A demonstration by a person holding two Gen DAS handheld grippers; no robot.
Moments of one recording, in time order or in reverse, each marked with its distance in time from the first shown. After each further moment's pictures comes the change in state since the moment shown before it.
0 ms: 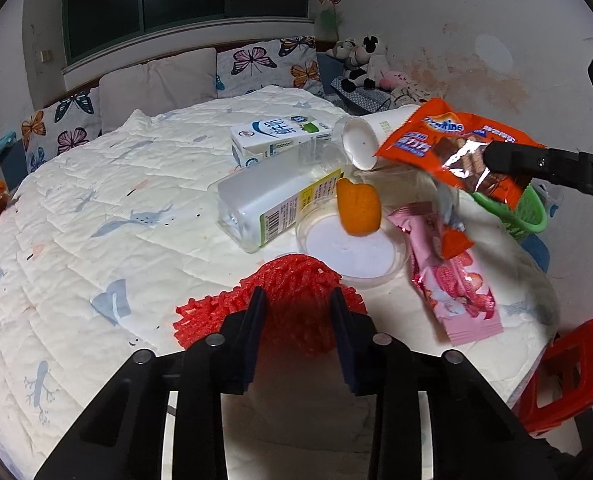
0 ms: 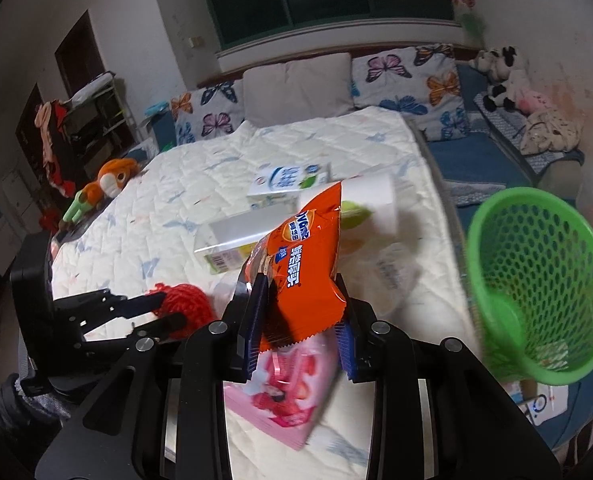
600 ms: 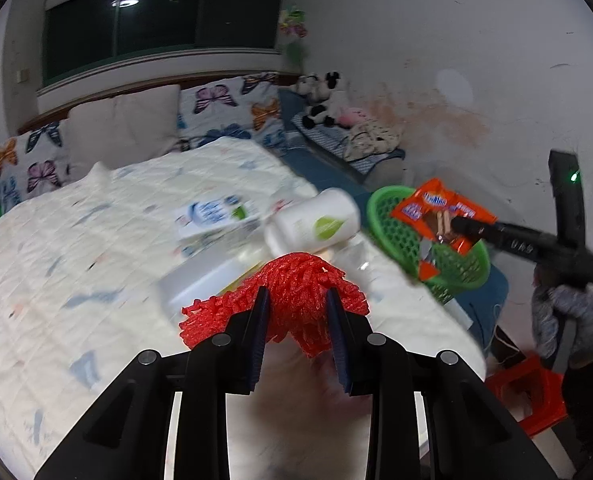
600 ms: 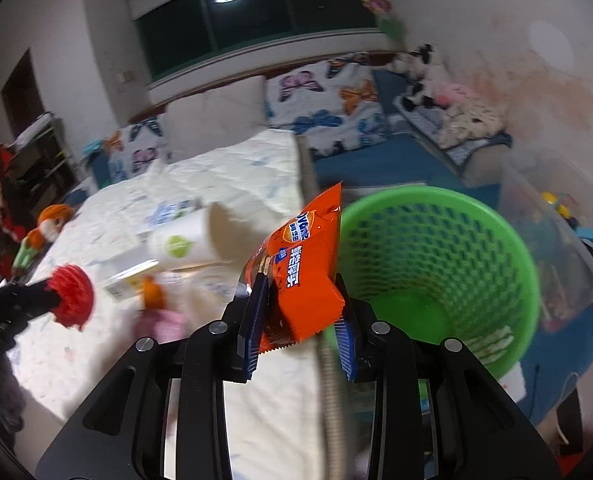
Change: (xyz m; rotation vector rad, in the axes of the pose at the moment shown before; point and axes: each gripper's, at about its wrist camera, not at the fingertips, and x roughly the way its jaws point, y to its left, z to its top) left arm -0.035 -0.050 0.071 0.022 -0.101 -0.134; right arm -0.039 -0.119 -0.003 0.132 -0.060 -0.218
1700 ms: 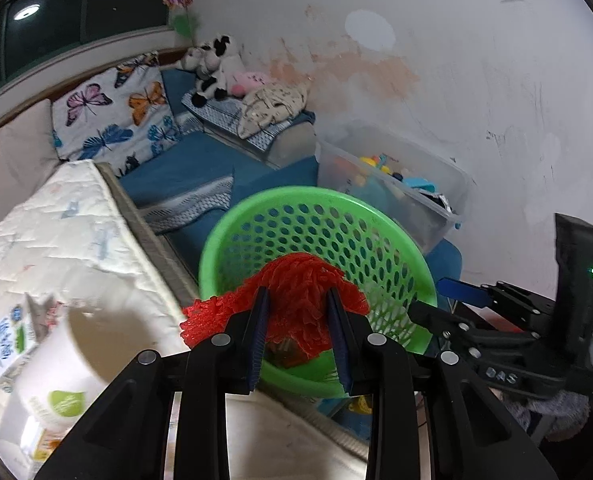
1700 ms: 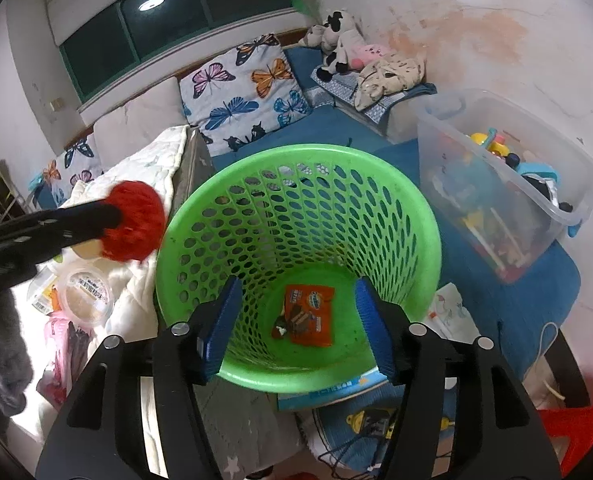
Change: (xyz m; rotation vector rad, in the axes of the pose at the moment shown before) left arm 0.171 -0.163 0.090 0.185 0.152 -0.240; right arm -0.002 -0.113 -0.030 0.186 0.046 -0.116
